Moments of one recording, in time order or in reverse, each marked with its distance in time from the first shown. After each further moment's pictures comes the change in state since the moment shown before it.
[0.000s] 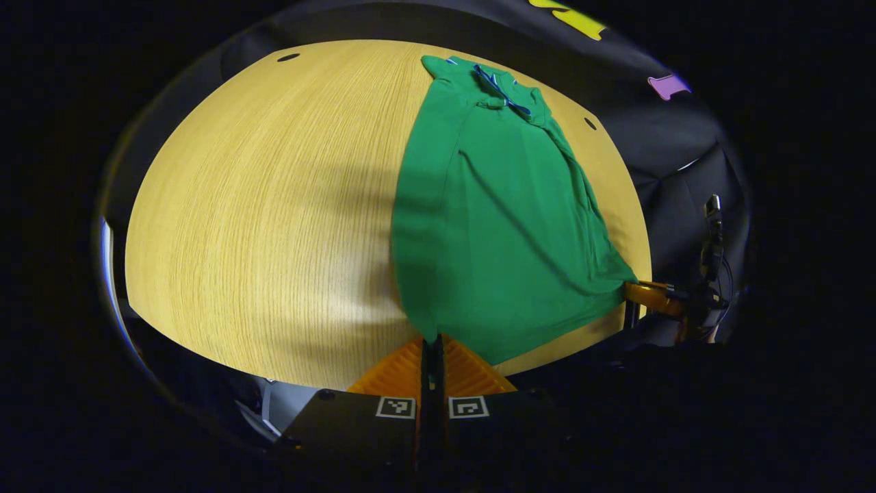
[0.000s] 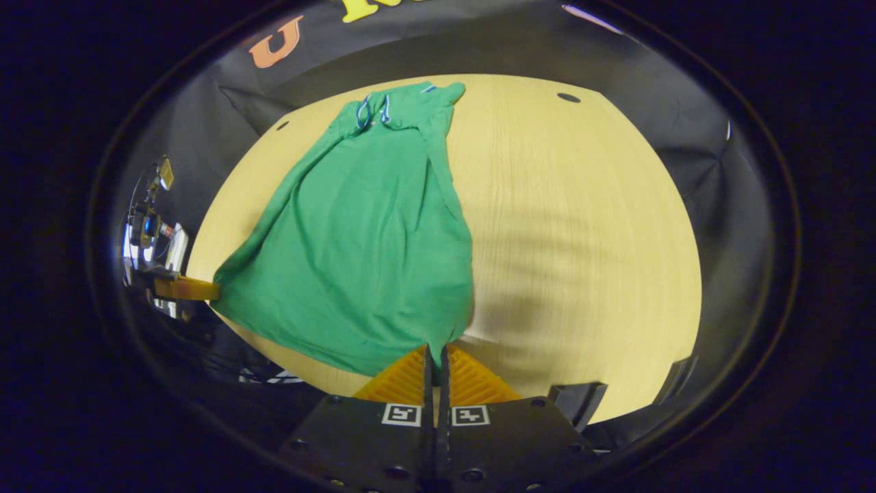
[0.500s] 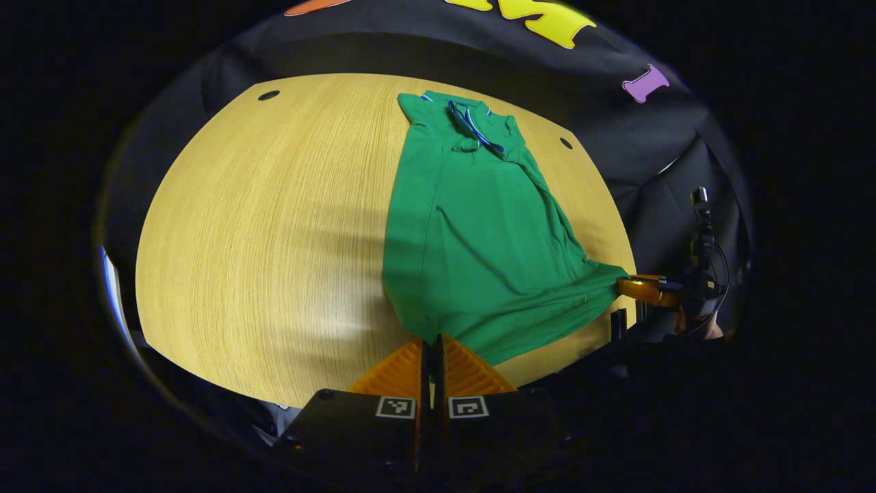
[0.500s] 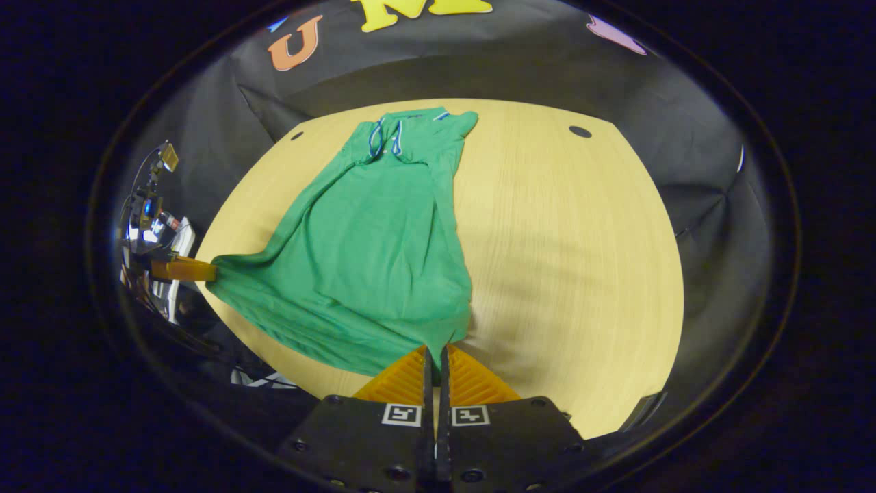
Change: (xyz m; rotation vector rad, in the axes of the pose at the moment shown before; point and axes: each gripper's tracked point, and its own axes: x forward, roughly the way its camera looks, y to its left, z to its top) left arm -0.040 -0.011 0.068 0.090 -0.125 -0.014; right arm -0.017 -0.004 0.049 -0.089 -0.076 0.018
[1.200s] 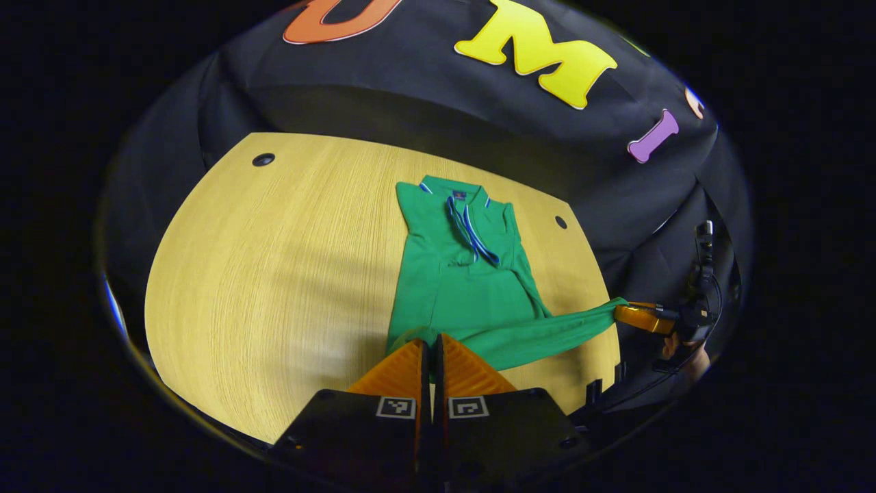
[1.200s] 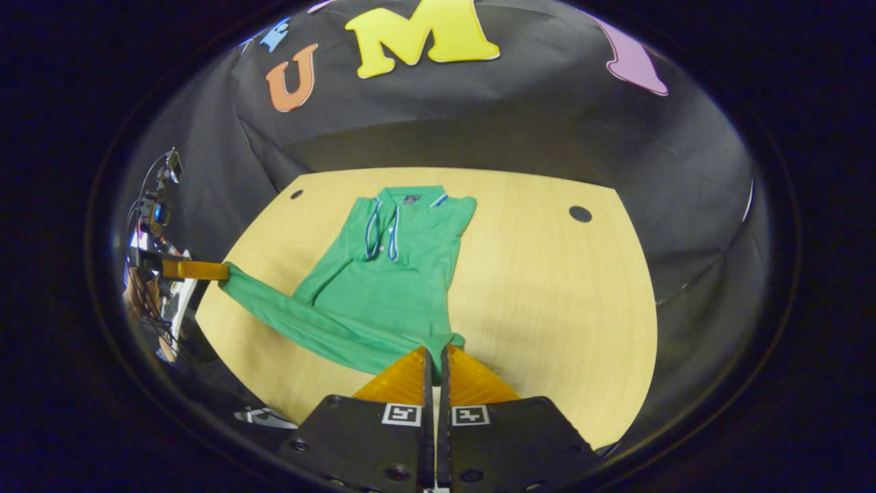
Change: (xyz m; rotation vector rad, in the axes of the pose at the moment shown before) left arm -0.010 0.007 0.161 -0.031 -0.251 -0.027; right arm -0.023 -0.005 0.155 -0.015 -0.218 -0.006
